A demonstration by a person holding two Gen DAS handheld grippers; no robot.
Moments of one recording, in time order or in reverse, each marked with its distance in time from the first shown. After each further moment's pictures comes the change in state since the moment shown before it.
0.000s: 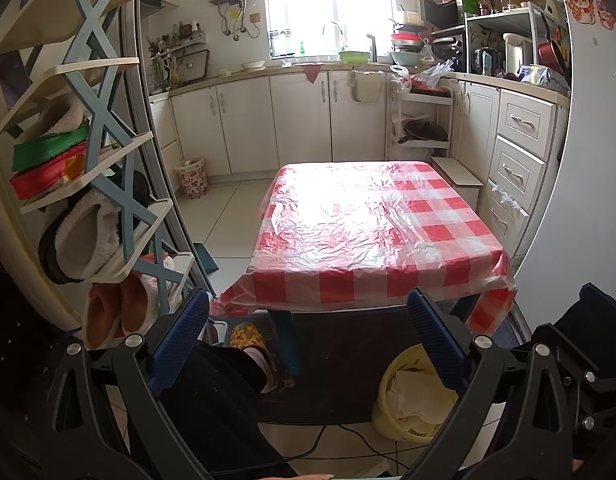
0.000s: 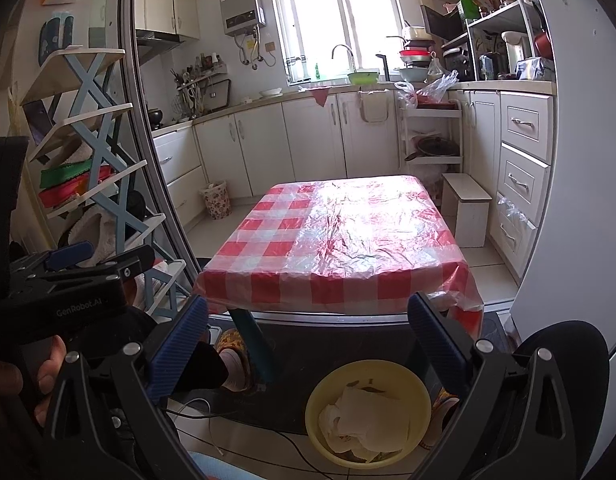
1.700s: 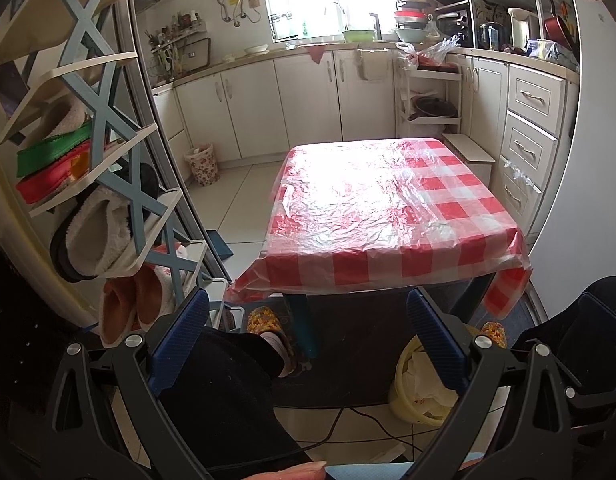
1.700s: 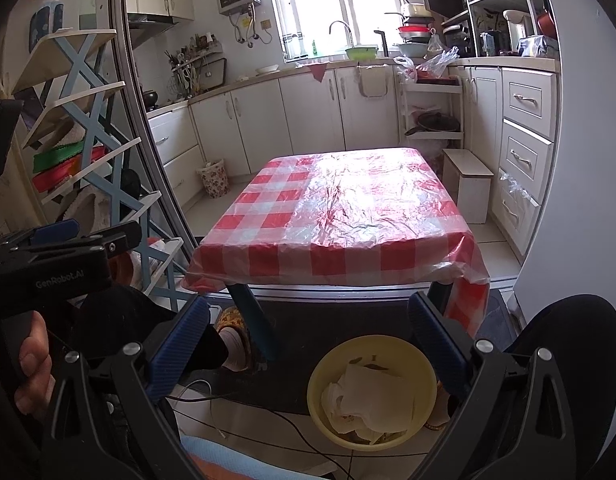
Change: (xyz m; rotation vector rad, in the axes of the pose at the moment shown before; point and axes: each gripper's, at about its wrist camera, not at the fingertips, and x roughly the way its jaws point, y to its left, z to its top) left arm 0.006 -0.006 0.002 0.044 0.079 0.065; right arm 0.015 -0.002 -0.013 0.021 0.097 0.000
